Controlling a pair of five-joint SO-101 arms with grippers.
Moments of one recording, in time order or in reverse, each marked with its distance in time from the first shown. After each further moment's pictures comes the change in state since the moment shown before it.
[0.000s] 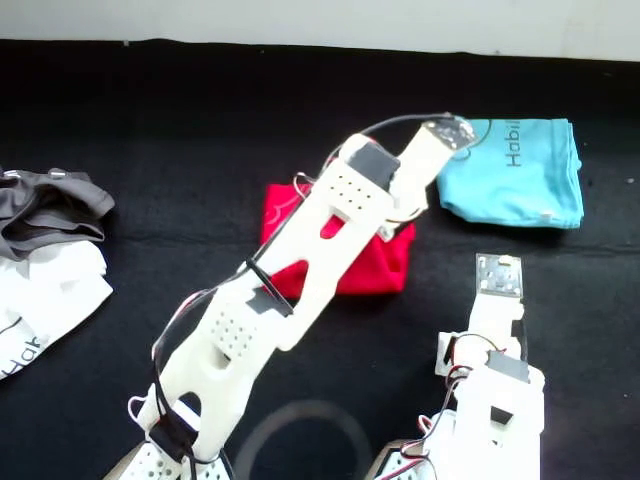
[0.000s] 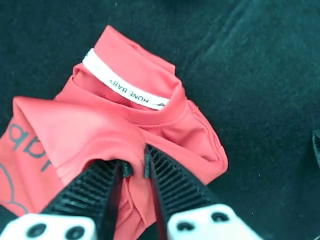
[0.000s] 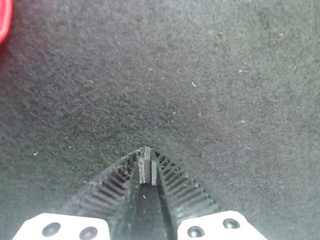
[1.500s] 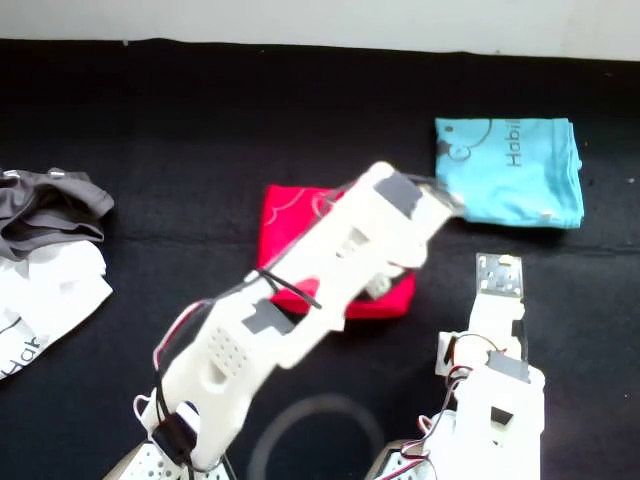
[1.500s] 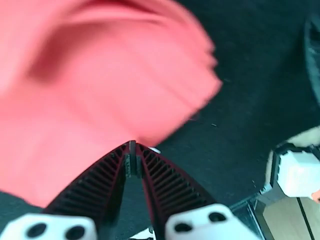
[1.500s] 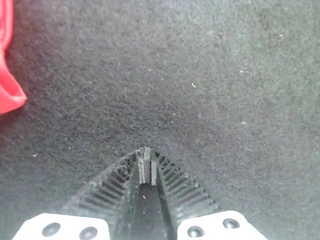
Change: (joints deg) left arm 2.0 -9.1 19.9 12.8 7.8; right arm 0.0 0.0 0.1 -0.5 0.0
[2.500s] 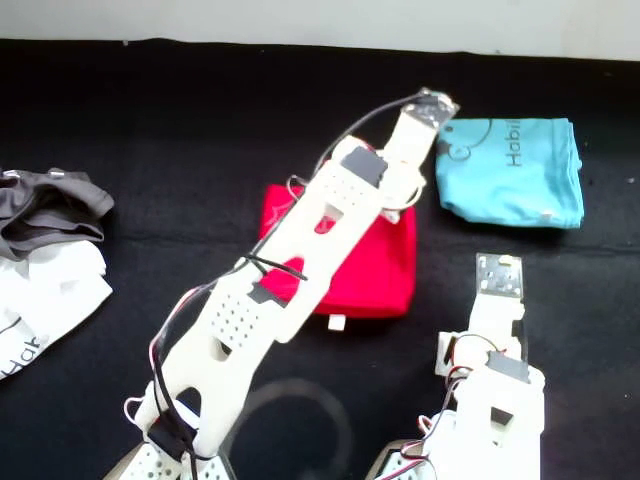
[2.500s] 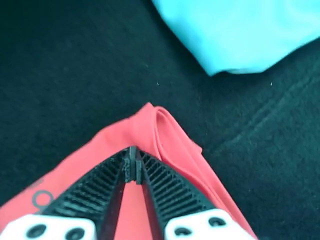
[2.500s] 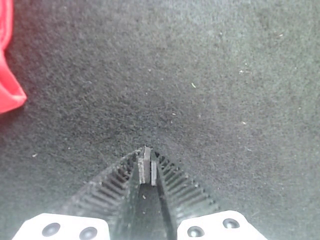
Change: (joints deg) left arm -5.4 11.3 -14.3 -33.5 0.1; right arm 0.0 0.0 0.0 0.0 0.0
